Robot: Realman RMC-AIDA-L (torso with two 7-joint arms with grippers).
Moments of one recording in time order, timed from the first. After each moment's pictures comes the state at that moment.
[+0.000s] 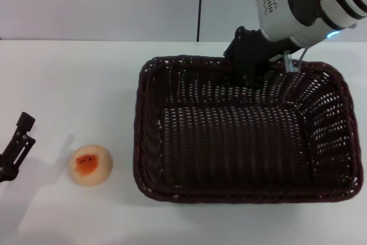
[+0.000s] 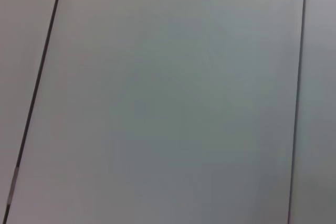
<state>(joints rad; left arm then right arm) -0.05 -2.07 -0.10 -0.09 1.90 1.78 -0.35 0.91 2.08 -1.25 -0.96 -2.39 -1.40 1.60</state>
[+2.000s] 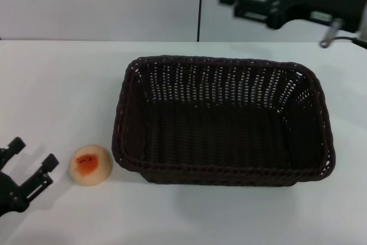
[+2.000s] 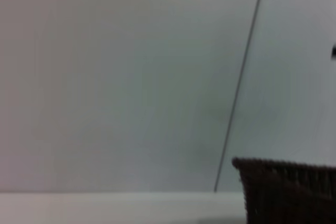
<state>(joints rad) -0.06 -2.06 0.18 0.19 1.90 1.67 -0.65 0.28 2.08 -1.35 -1.30 -1.41 -1.09 1.48</state>
